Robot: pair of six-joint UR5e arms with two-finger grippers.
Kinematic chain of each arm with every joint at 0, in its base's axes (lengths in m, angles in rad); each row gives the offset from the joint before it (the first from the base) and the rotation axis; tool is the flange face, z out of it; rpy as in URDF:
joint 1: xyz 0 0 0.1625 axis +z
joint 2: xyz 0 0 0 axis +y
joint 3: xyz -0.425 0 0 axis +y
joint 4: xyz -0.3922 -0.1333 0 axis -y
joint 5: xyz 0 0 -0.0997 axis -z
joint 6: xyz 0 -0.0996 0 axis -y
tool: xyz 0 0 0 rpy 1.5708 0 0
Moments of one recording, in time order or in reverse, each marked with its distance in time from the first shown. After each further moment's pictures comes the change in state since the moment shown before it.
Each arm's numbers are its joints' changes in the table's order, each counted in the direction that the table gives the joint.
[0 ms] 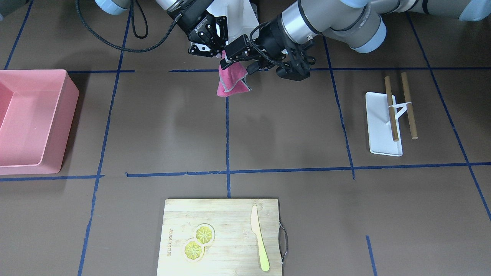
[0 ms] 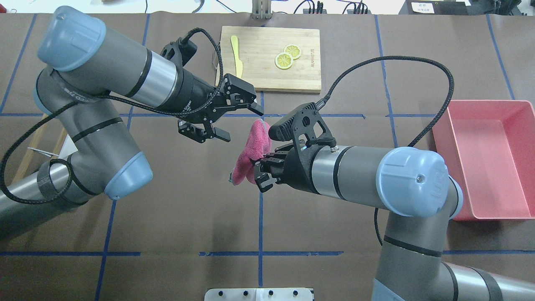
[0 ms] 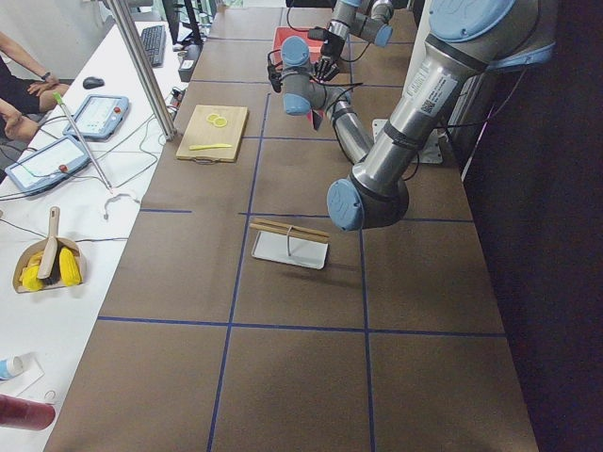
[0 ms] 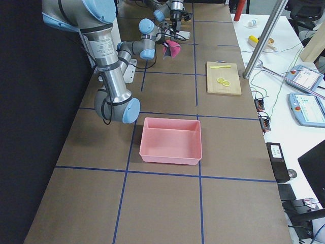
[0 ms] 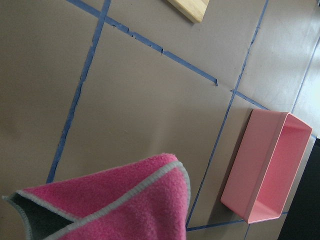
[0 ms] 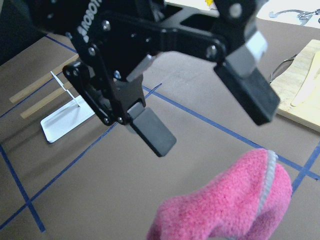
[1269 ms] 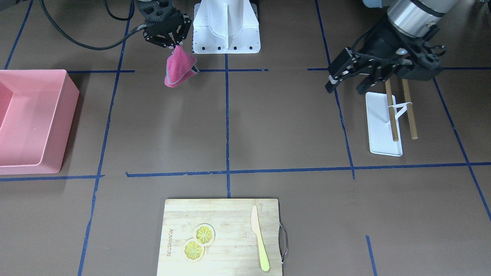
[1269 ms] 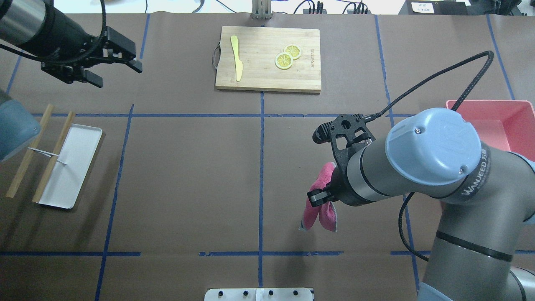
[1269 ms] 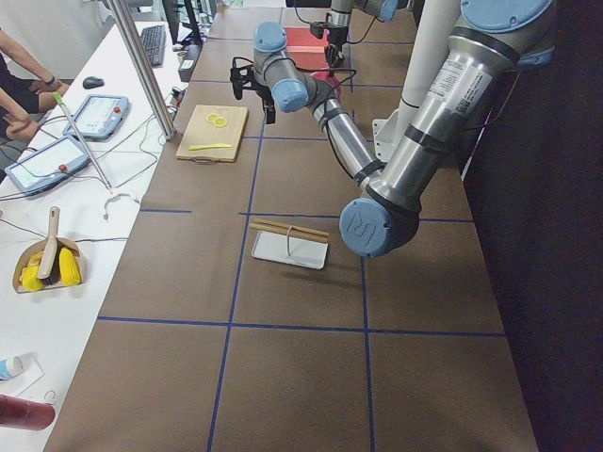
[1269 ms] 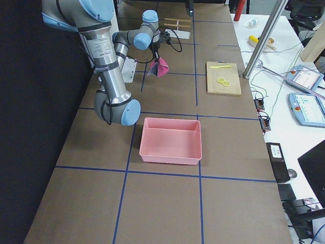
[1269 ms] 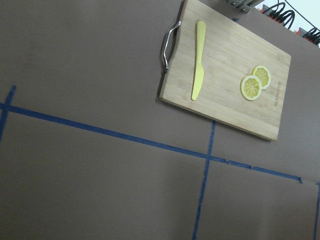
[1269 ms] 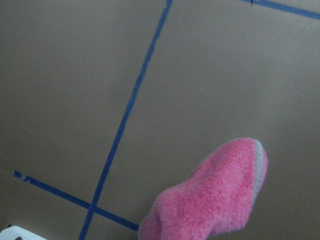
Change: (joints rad) left arm -0.290 -0.214 0.266 0.665 -0.002 0.718; right arm 0.071 0.013 -0.180 -0.757 0.317 0.236
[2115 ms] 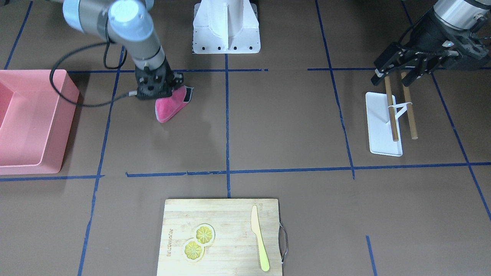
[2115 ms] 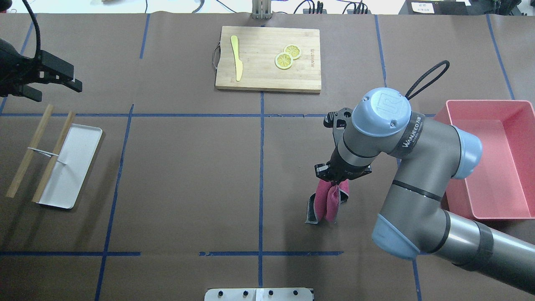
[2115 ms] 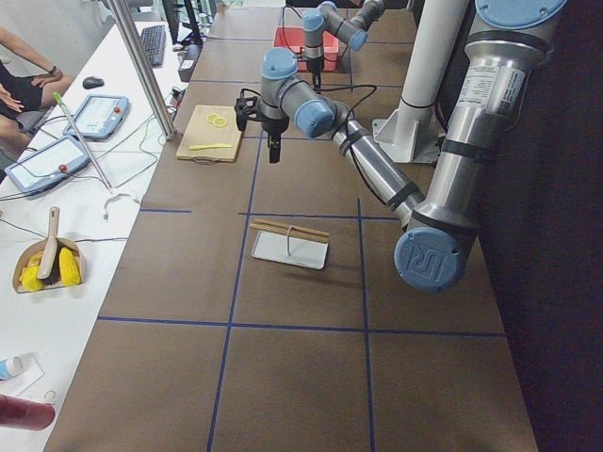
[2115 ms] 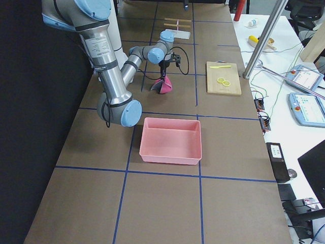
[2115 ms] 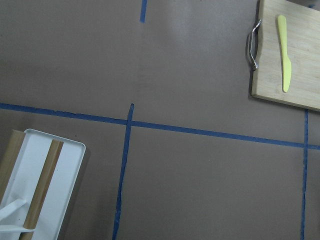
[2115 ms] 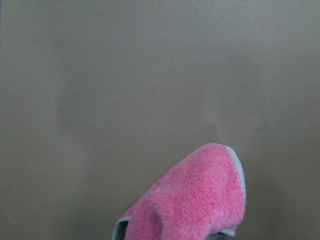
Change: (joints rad) left arm -0.068 -0.189 0.086 0.024 -0.007 0.152; right arm 0.127 0.003 0.398 0.192 0.133 0.098
